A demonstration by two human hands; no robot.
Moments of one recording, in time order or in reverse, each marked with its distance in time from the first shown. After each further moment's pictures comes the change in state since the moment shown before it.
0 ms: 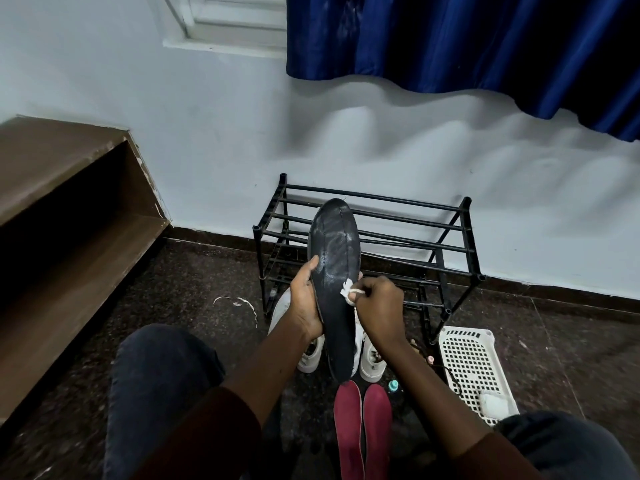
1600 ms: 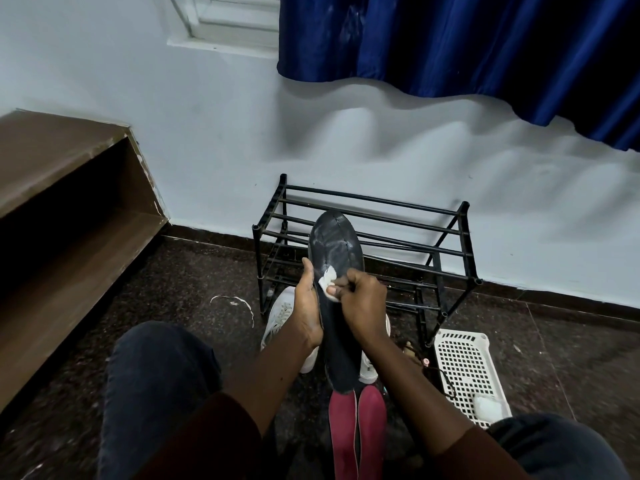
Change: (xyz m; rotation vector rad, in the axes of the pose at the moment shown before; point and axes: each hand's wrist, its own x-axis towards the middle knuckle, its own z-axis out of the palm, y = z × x) left_hand -0.008 -0.006 0.005 -0.002 -0.040 -0.039; right_hand -0.005 -0.024 0.010 0.155 -0.019 -0.056
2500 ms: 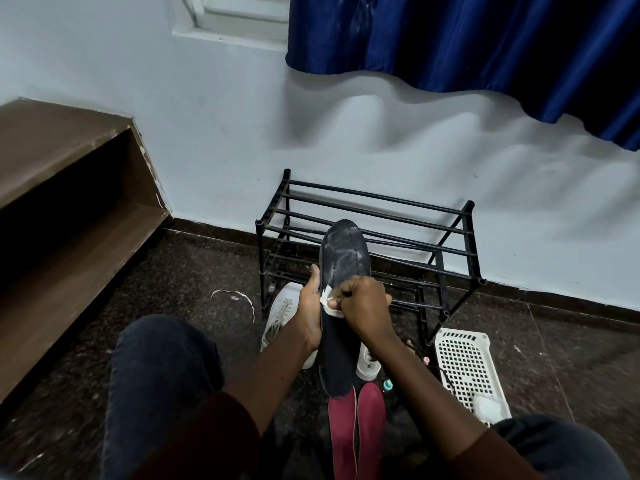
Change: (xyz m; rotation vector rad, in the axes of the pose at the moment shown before) left_hand 0.007 -0.004 -0.011 0.000 0.055 -0.063; right_hand -0.003 -0.008 -0.009 -0.161 -0.254 0.009
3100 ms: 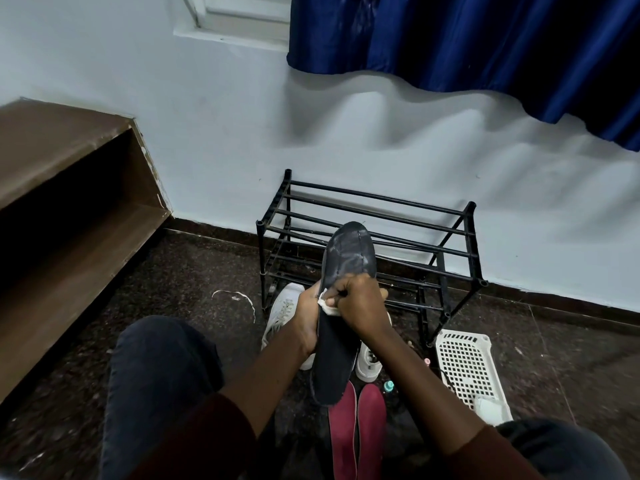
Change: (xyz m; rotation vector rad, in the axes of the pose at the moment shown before) left_hand -0.009 0.000 0.005 0.030 0.114 -0.012; right_hand 0.010 0.001 0.002 -0.033 -0.049 -0.098
